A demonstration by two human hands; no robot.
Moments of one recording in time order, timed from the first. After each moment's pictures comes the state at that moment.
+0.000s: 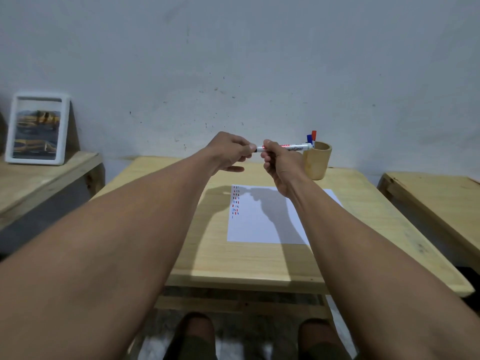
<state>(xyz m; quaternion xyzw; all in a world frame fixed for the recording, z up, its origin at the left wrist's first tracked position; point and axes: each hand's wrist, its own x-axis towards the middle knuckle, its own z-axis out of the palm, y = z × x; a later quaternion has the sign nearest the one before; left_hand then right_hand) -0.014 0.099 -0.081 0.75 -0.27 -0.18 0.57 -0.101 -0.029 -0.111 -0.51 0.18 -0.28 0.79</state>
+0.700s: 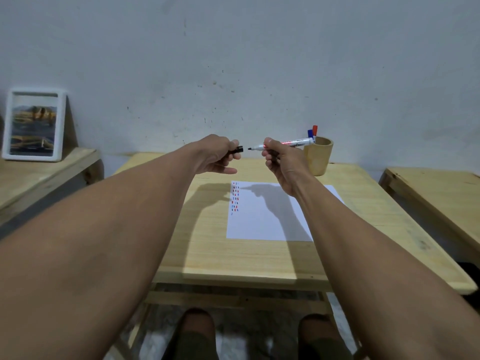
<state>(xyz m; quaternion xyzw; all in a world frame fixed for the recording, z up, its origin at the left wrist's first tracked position) -0.005 0.113 -0.081 0.77 -0.19 -0.26 0.55 -0.104 -0.039 -0.118 -0.53 0.15 -0.26 0.80</state>
